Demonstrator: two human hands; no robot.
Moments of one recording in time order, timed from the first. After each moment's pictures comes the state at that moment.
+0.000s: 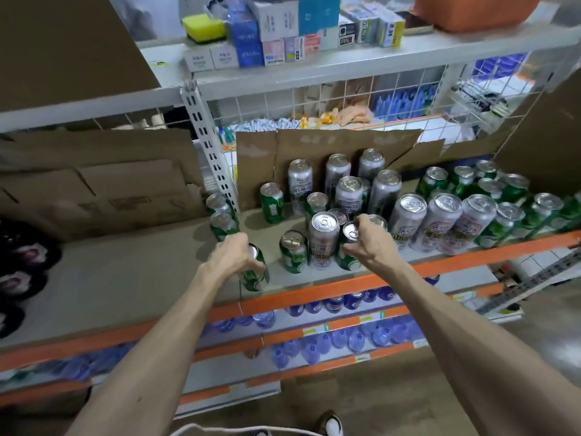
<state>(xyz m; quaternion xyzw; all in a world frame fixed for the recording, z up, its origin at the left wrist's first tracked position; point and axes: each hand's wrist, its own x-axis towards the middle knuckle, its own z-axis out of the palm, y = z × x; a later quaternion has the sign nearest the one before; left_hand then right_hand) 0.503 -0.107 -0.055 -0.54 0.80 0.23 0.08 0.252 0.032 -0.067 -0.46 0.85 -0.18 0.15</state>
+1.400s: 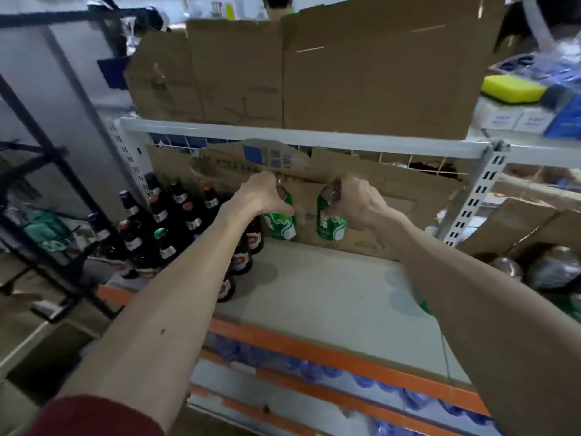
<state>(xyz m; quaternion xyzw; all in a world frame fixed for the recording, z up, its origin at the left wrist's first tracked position) 0.882 -0.297 0.100 -0.65 0.73 0.20 -0.09 0.679 -0.268 0.083 -0.69 0.68 -0.19 0.16</state>
